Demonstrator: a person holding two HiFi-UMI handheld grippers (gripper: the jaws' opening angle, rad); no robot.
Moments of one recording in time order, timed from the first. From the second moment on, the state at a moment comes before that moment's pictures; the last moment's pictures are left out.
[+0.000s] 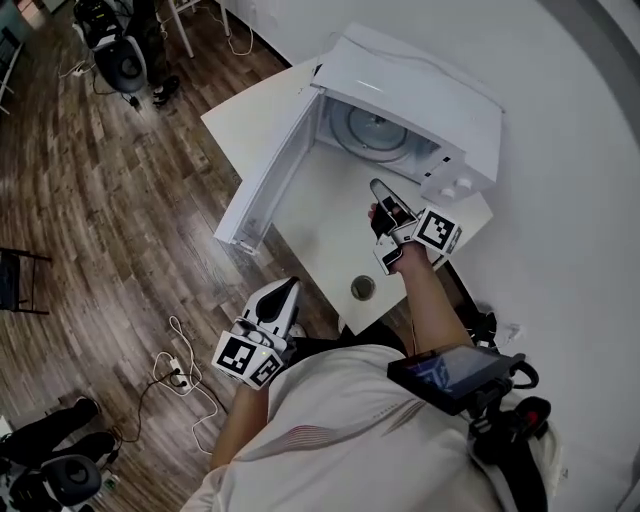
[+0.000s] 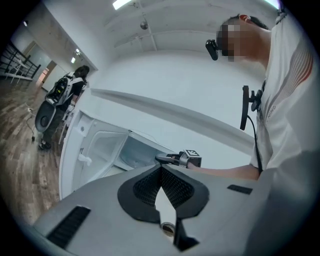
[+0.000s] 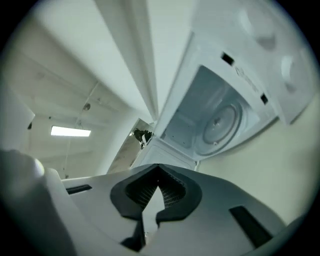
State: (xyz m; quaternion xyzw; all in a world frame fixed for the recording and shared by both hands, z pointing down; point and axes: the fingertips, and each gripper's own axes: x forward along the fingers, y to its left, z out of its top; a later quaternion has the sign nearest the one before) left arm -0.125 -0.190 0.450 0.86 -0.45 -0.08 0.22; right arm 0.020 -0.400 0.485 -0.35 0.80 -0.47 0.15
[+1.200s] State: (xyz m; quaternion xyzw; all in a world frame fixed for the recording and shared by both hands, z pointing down) left arm -0.007 -0.028 0.348 0.92 -0.39 -0.04 0.11; right arm 0.142 -0.068 0.322 -0.42 0.90 -0.08 0.02
